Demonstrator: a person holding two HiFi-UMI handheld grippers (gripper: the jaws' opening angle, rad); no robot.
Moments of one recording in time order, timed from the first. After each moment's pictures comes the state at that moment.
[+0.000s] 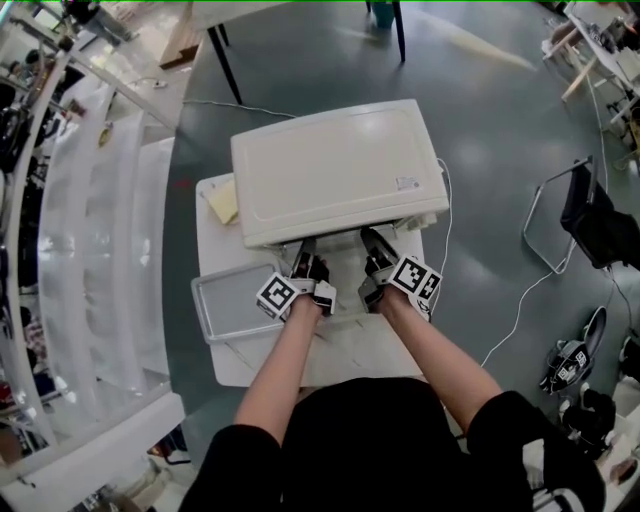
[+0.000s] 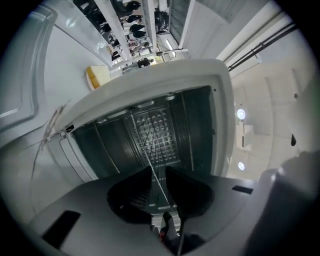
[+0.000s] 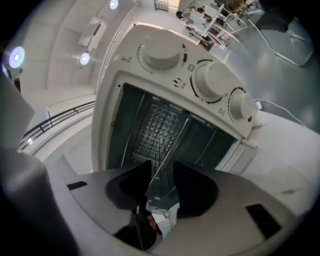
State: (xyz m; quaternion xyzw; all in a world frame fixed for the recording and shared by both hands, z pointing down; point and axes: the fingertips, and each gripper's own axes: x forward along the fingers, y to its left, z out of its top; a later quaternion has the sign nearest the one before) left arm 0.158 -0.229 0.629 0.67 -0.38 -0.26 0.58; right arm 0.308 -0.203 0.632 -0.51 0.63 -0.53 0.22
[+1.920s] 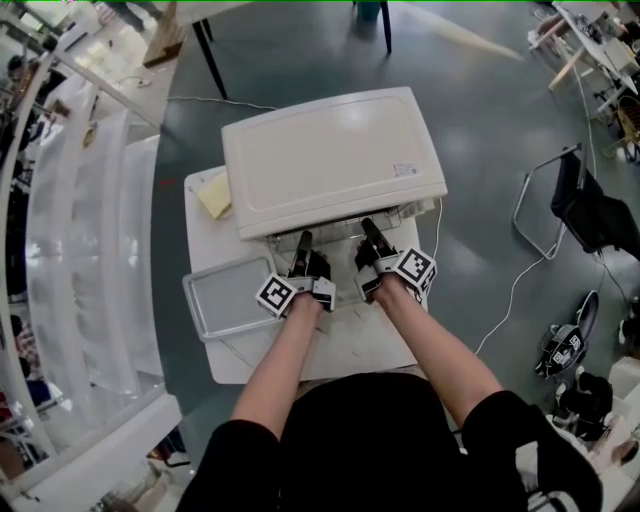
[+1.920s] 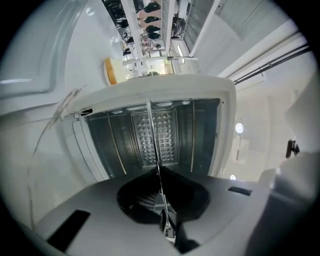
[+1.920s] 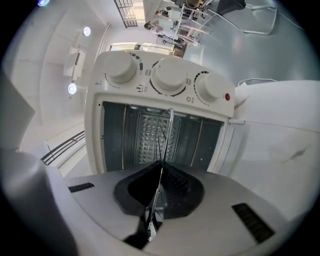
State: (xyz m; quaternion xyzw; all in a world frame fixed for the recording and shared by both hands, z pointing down) left arm 0.155 -0.216 0.648 0.63 -0.35 -0.32 0.61; right arm 0.319 -0.196 0.649 -0.50 0.56 -0.57 0.33
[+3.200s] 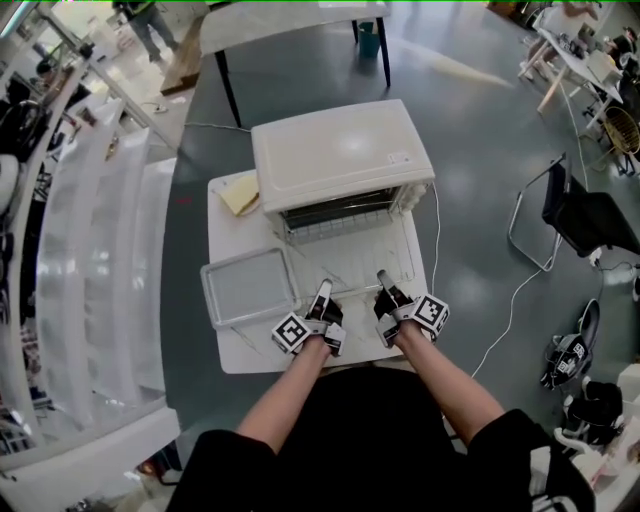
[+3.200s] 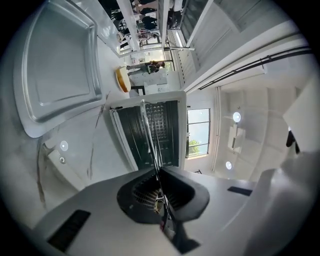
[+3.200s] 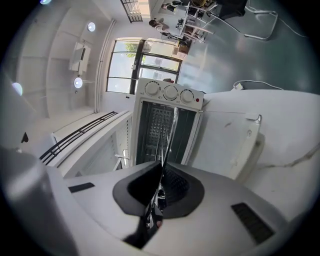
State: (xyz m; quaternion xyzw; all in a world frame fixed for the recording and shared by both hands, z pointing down) left arm 0.130 -0.040 0.619 0.67 -0.30 -0.26 0.62; right arm 0.289 -0.012 0.622 -0.49 0.59 -0.57 0.30
